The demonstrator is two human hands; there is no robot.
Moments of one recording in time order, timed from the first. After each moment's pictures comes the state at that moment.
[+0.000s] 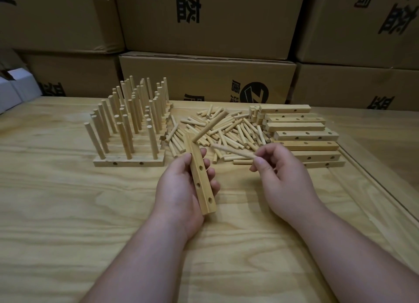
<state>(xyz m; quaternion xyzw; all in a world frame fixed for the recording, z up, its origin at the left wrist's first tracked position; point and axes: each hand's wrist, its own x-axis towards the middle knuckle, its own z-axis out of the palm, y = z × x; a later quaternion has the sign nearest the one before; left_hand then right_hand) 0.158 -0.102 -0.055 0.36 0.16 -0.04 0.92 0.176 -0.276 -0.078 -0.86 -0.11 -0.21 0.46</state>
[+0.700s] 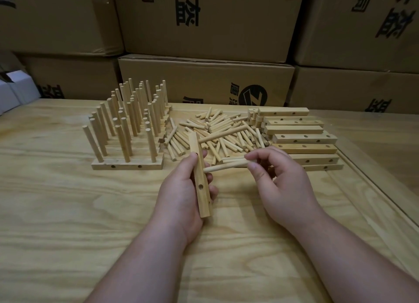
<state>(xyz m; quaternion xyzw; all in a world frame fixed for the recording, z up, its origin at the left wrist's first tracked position) 0.162 -0.104 -0.063 0.41 0.16 0.00 0.90 0.168 -0.271 -0.070 -0.83 -0.18 -0.25 0.47</state>
